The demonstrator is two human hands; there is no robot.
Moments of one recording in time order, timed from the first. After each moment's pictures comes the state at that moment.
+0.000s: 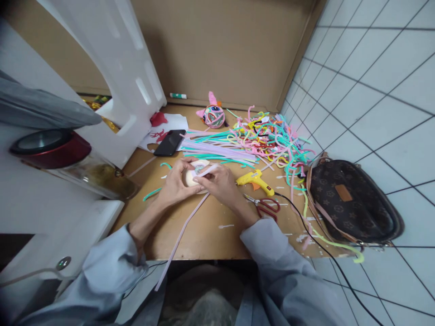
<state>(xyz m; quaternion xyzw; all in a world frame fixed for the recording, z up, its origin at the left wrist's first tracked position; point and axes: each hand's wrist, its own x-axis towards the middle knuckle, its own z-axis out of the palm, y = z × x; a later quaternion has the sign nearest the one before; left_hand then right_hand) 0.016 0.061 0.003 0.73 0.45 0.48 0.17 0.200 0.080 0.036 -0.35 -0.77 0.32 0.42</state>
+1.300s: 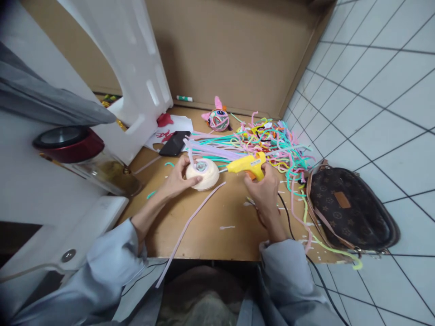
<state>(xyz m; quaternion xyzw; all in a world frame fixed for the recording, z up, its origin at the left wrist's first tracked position) 0.004 0.078 -0.008 0.63 0.48 0.50 0.34 0.280 0.073 0.048 -0.61 -0.66 0.01 0.44</state>
